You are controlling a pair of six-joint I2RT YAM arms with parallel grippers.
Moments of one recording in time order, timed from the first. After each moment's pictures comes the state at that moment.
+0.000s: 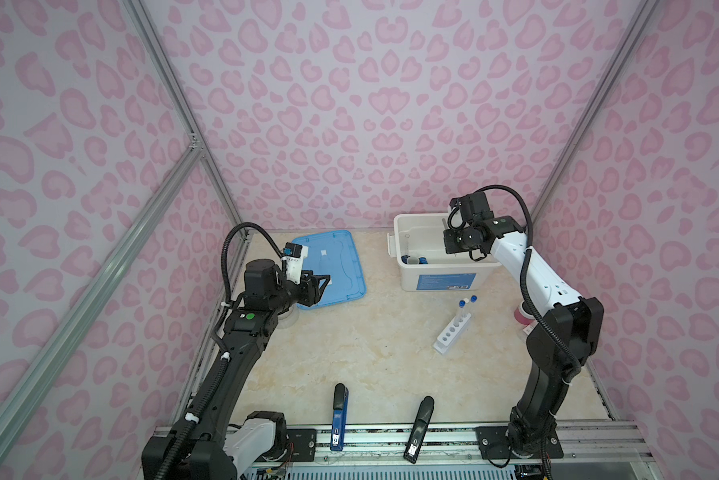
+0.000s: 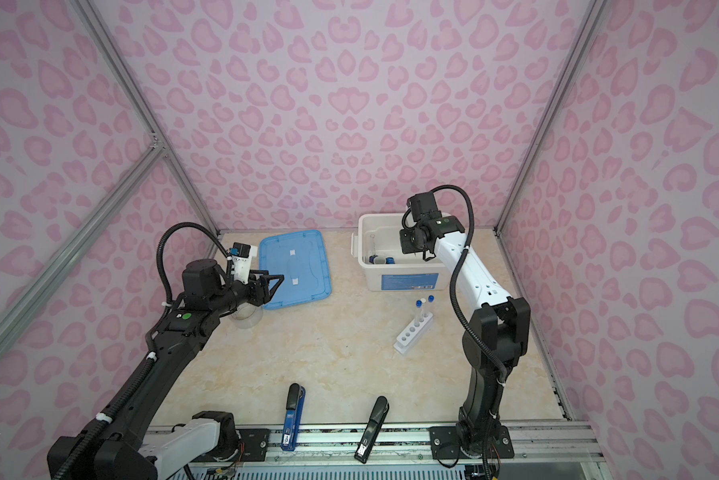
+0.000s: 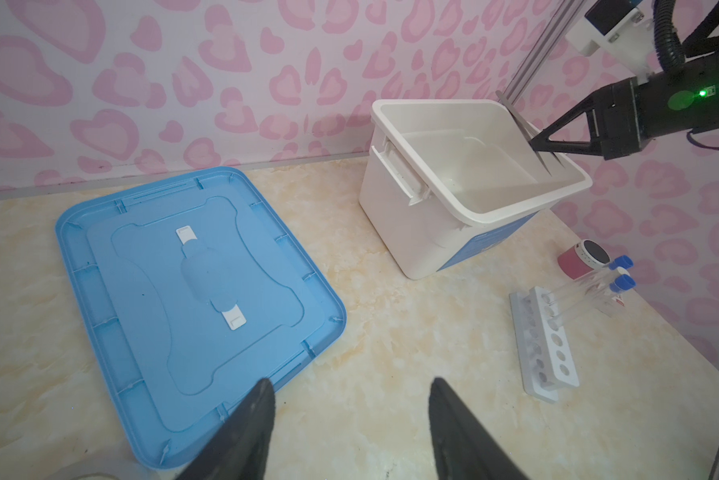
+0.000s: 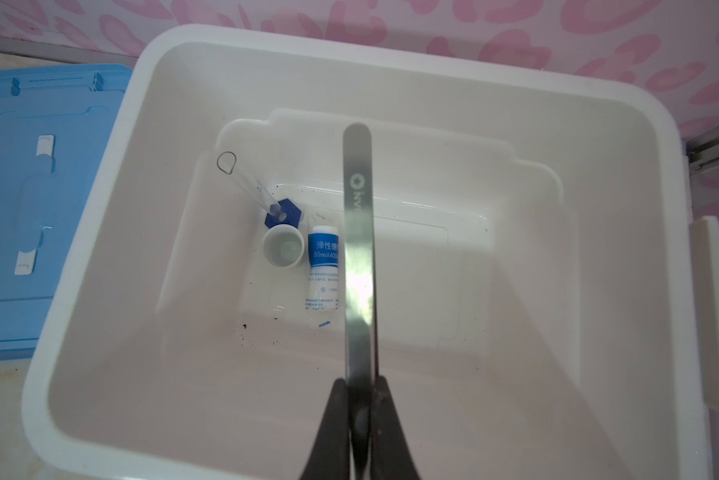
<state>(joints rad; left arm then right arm) -0.09 1.09 0.88 -0.24 0.50 -0.06 0.27 1.89 1.86 -0.88 0.07 0.09</state>
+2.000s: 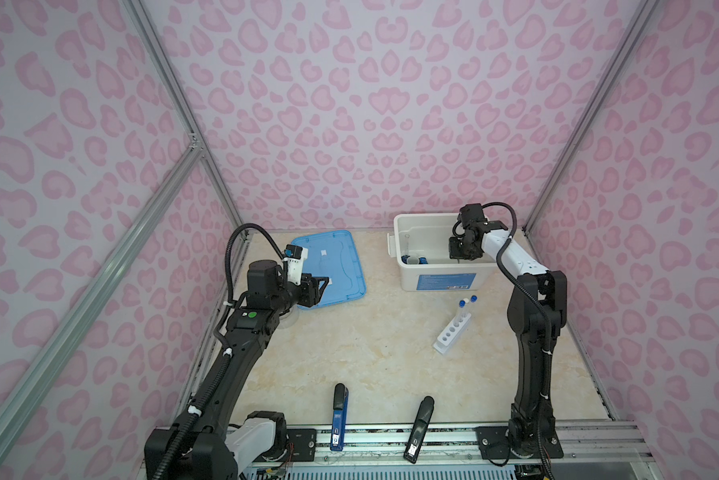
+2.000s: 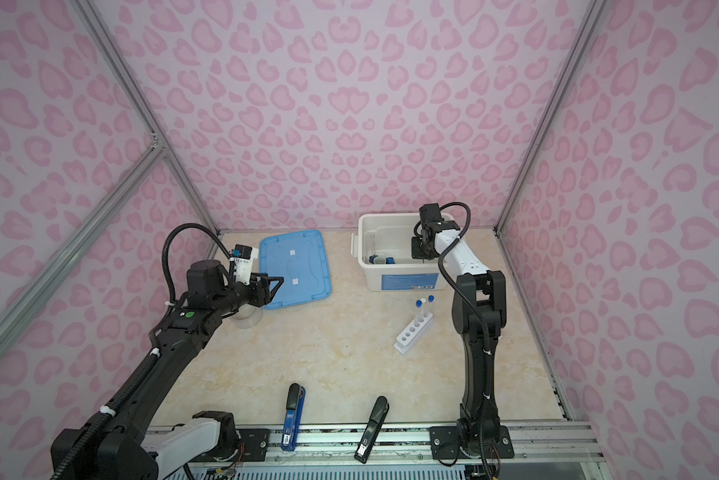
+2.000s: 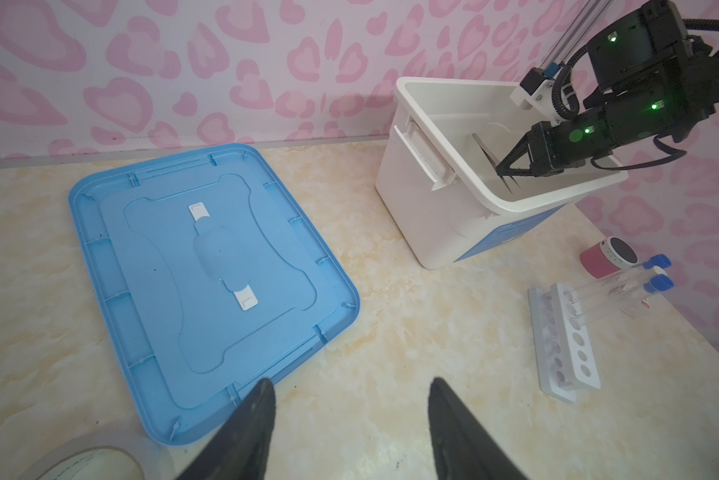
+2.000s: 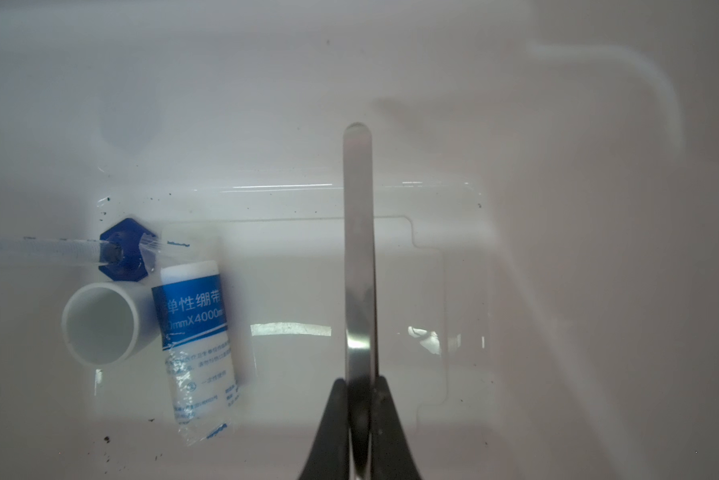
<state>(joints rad) -0.09 1.11 0.86 -0.26 0.45 -0.06 0.14 2.22 1.97 -0.83 0.04 0.16</state>
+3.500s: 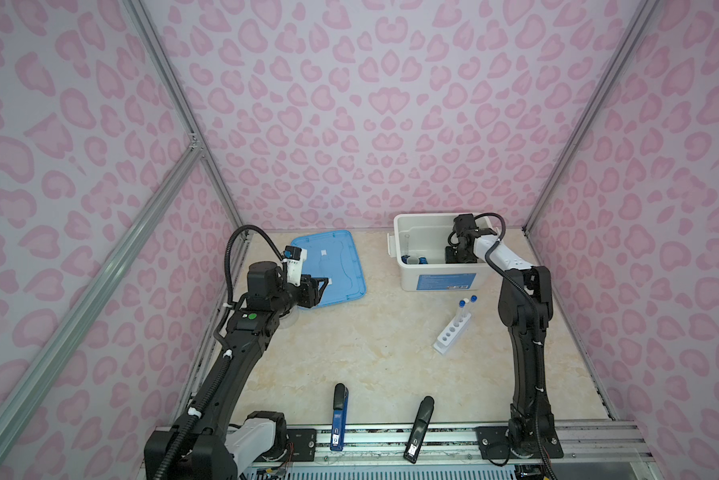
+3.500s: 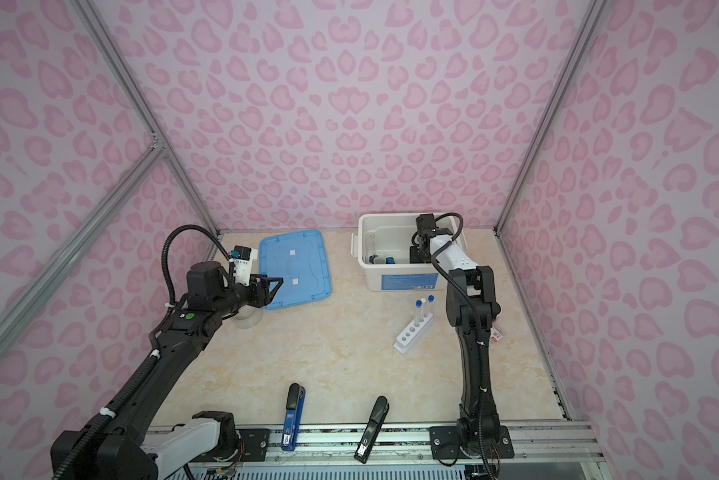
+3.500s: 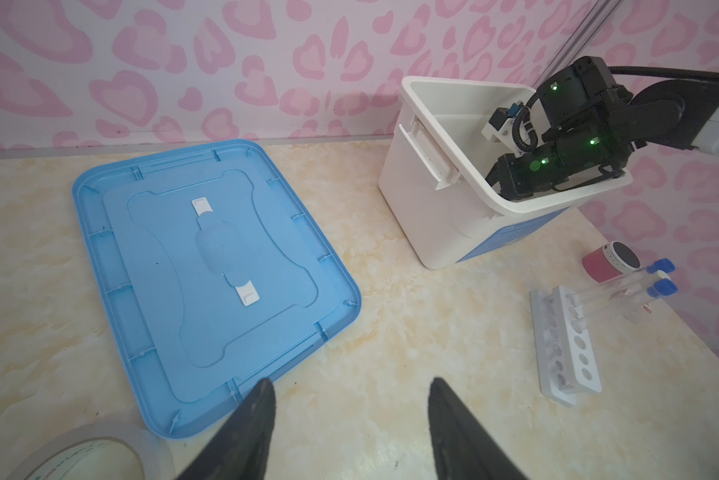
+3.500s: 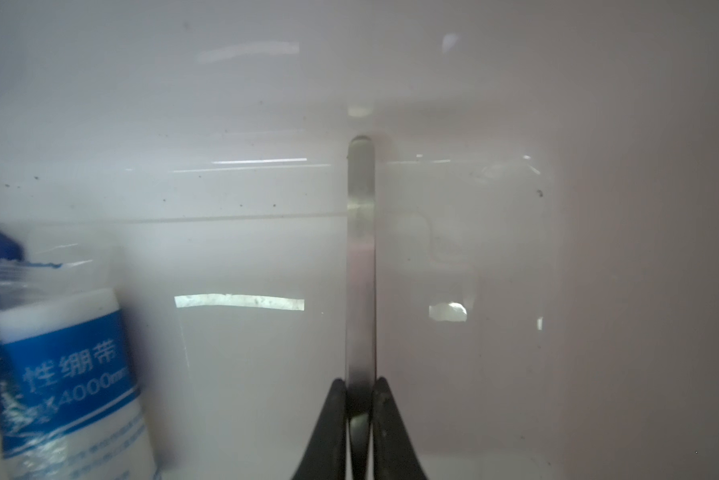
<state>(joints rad) -0.09 1.11 0.85 -0.25 0.44 -0.08 0.13 2.36 2.01 -0.80 0.04 0.16</state>
